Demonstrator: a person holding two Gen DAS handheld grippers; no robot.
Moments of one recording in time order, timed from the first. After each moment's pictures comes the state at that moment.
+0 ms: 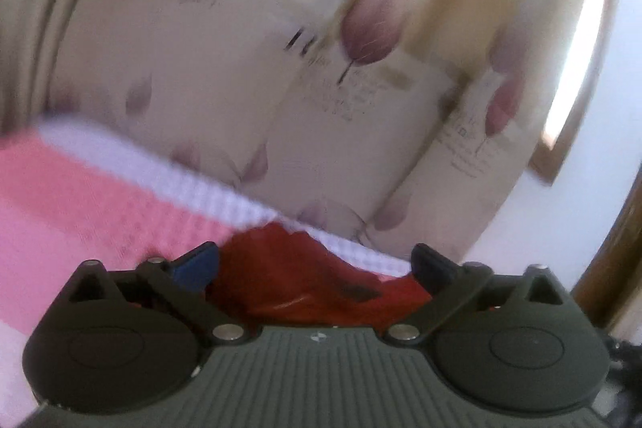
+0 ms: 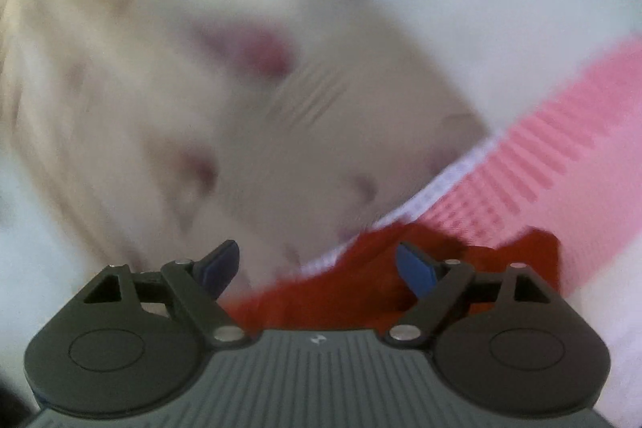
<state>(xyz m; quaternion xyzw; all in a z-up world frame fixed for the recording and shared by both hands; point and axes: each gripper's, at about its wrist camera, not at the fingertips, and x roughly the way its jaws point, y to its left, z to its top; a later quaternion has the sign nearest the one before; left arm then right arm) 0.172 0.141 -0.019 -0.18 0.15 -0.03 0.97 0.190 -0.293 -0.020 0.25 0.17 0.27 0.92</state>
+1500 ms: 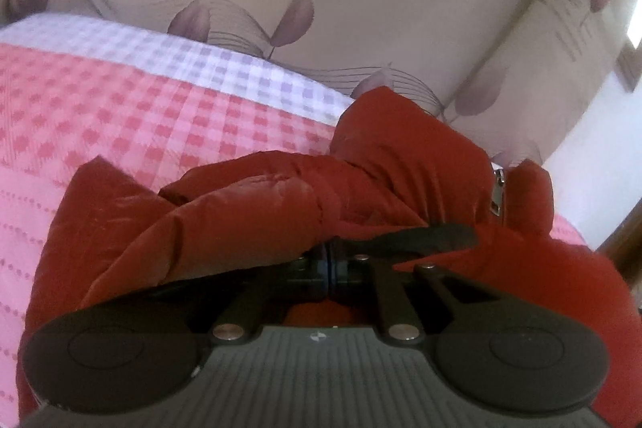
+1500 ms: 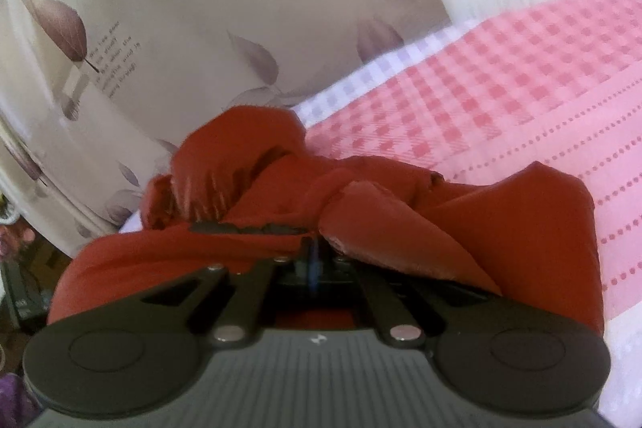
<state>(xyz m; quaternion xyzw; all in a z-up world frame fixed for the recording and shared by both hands) 0.301 0.159 -0.135 -0.18 0.31 -0.04 0.93 0.320 -0.284 -0.125 0.25 0.33 0.19 0.89</state>
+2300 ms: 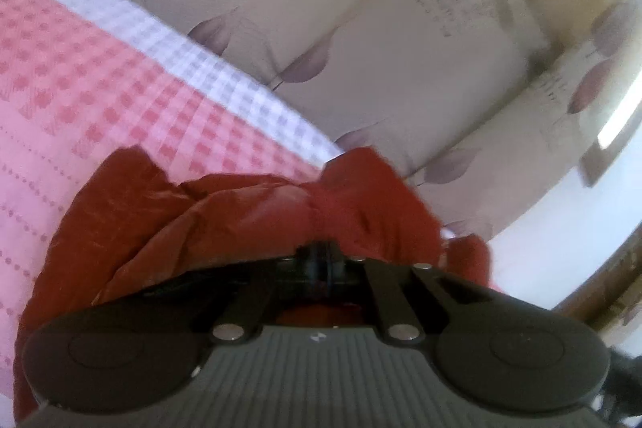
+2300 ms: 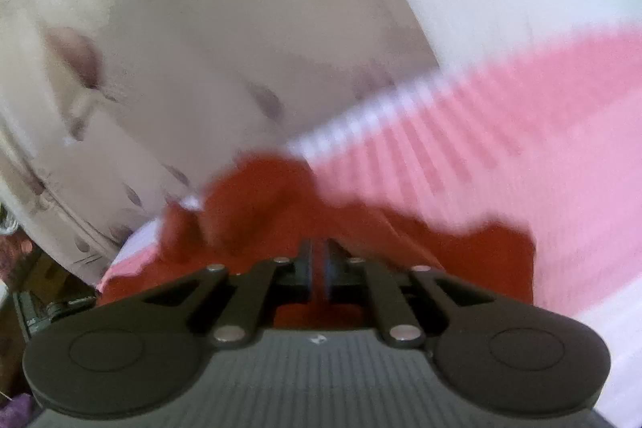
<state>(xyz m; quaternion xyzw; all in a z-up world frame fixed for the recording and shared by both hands) 0.267 0.188 -0.131 -0.32 0.23 -0.06 0.92 0.273 -0.290 -0.053 0.23 0.24 0.21 0.92</state>
